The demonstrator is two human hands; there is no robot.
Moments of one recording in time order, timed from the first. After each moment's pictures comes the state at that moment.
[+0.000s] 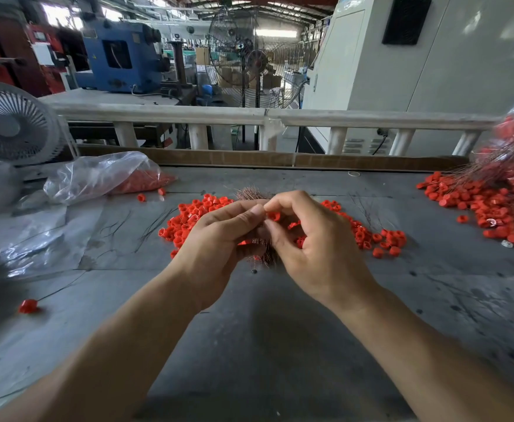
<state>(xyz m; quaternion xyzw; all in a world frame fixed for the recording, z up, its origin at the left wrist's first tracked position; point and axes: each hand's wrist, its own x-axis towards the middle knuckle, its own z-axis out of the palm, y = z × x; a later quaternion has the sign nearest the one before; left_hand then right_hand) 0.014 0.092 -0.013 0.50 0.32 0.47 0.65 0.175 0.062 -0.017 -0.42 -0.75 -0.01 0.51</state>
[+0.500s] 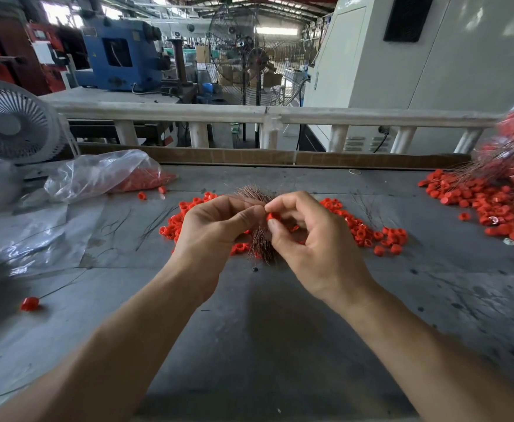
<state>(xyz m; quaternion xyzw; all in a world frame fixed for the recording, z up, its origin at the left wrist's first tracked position) 0.010 0.099 -0.017 0.53 0.35 0.53 0.56 0.172 0.061 -0.018 -0.45 -0.71 0.14 0.53</state>
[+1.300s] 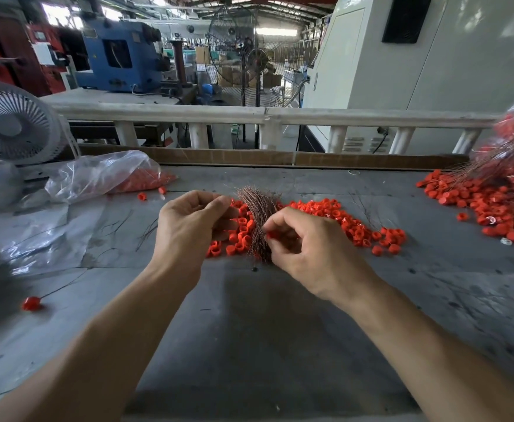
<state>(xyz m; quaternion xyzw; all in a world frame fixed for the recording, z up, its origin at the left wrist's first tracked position) -0.006 0.108 -0.013 0.48 0.44 0.58 0.49 0.184 0.064 -0.023 -0.49 -0.76 0.11 0.42</state>
